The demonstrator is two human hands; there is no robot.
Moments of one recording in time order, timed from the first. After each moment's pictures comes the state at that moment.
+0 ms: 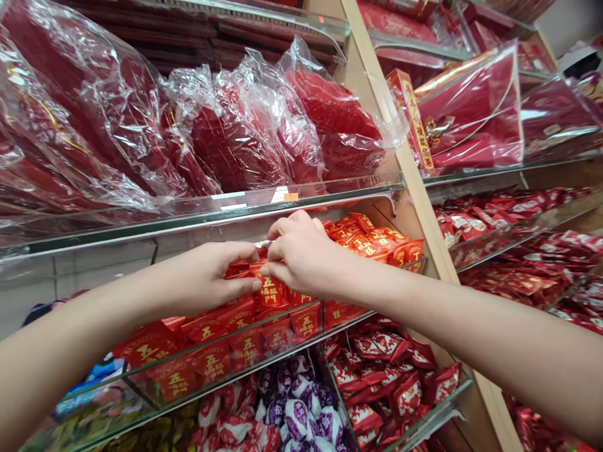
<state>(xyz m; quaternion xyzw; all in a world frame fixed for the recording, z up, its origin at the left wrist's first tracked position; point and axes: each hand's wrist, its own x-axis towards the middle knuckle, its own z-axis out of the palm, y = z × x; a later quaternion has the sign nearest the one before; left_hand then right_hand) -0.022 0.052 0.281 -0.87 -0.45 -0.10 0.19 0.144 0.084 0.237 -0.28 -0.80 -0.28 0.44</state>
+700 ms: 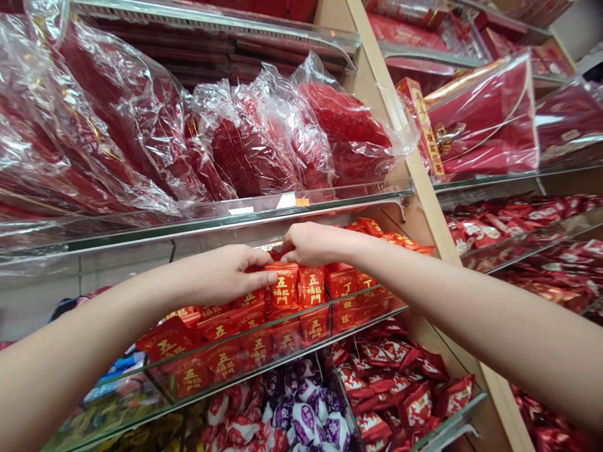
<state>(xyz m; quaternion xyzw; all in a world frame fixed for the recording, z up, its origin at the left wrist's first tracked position) -0.017 0.052 0.287 -0.86 -0.48 -0.05 0.15 0.141 0.088 0.278 -0.42 -0.86 -0.17 0.24</state>
